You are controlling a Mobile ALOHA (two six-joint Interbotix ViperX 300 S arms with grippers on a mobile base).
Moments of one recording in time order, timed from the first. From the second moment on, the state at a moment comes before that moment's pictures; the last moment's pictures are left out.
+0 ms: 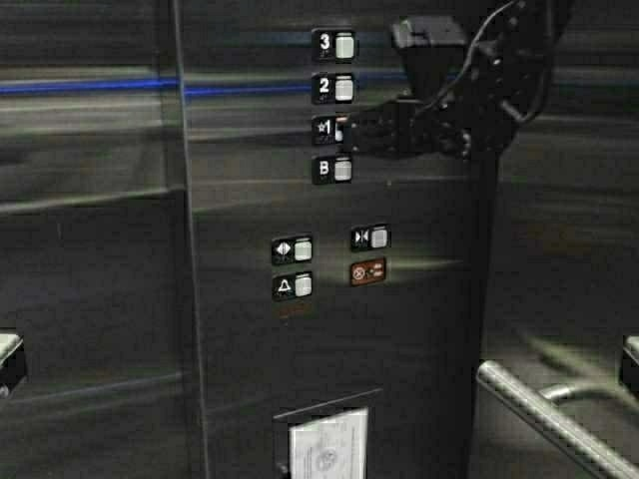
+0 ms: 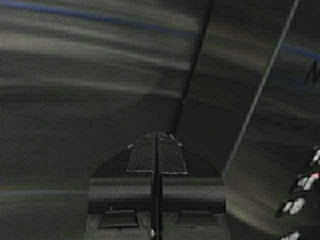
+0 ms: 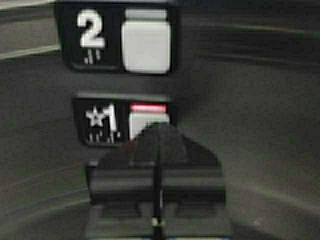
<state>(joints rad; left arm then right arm) -0.05 -1.00 1.31 0.06 -0.35 -0.29 0.43 0.53 0.53 -0.13 -1.00 0.06</state>
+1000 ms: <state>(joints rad) -0.06 -1.01 1.31 0.02 -0.33 -0.29 0.42 0.24 0.82 -0.07 -0.98 0.06</state>
